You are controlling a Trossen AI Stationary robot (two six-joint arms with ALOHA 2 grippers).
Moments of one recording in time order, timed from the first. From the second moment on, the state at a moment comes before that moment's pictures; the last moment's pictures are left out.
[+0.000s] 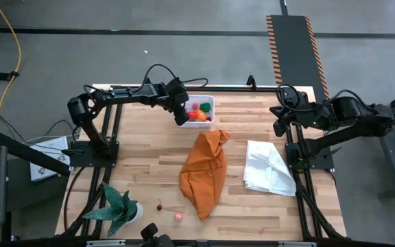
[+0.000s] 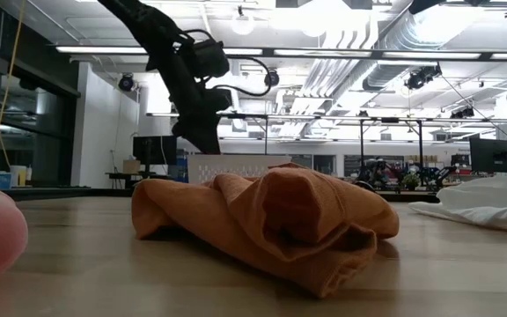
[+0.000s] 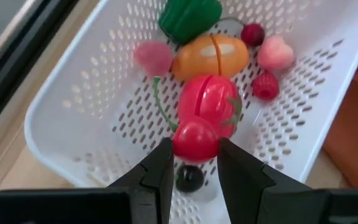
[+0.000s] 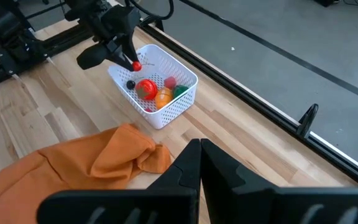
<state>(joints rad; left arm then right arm) 0.63 1.71 1.18 -0.53 0.04 -0.01 0.14 0.87 1.29 -1.20 0.64 0.63</state>
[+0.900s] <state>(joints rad) 0.63 1.72 1.18 -0.52 0.04 0.01 0.14 0.87 1.29 -1.20 0.64 0.63</state>
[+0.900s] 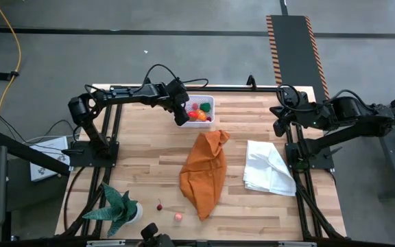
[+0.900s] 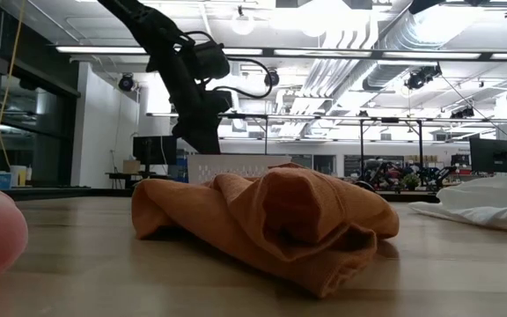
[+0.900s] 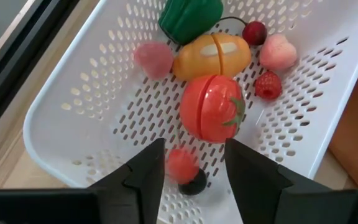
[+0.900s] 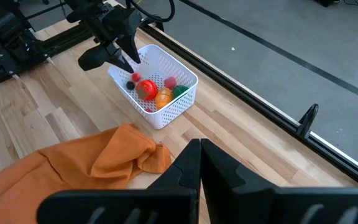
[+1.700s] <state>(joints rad) 0.63 1.72 1.25 -0.57 0.11 -0.01 0.14 0.87 1.29 -1.20 0.64 0.62</state>
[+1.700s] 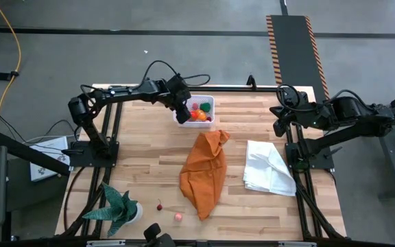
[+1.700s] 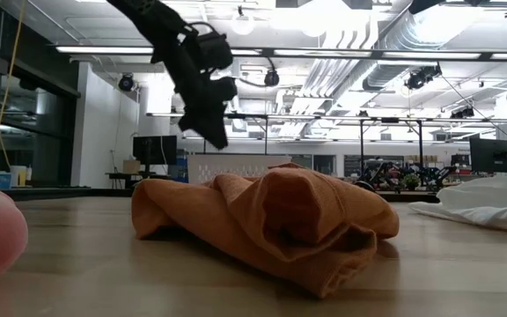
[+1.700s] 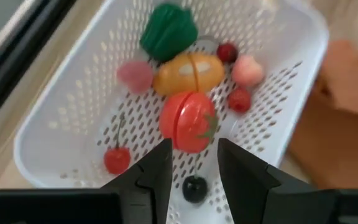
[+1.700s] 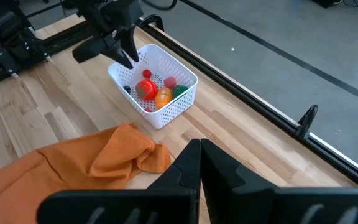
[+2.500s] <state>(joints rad) 0.46 1.71 1.48 -0.98 0.20 0.20 0.14 0.87 1.29 -1.20 0.64 0.64</state>
